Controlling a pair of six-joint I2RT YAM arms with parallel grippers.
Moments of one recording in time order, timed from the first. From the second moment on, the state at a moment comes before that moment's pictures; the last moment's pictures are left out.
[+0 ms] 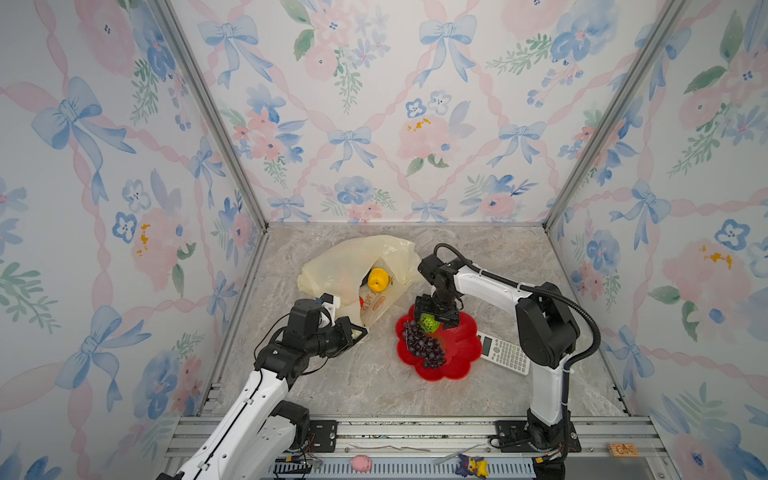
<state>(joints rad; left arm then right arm) -0.31 0.78 0.55 -0.45 0.57 -0.89 0.62 2.01 1.52 -1.03 -0.19 0.77</state>
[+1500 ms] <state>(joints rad) -0.31 0.68 0.50 -0.45 0.52 -0.98 0.54 1.75 1.46 -1.00 -0.30 0.76</state>
